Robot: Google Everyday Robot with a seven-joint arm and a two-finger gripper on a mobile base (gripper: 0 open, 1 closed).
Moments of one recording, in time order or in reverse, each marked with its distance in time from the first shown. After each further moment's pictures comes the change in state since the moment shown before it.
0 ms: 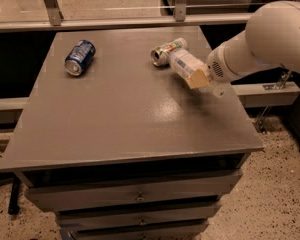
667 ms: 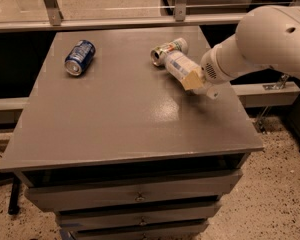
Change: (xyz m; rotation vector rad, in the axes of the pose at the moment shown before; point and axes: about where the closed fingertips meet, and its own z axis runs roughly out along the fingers) arm -0.002 0.007 0.015 -0.014 0.007 0.003
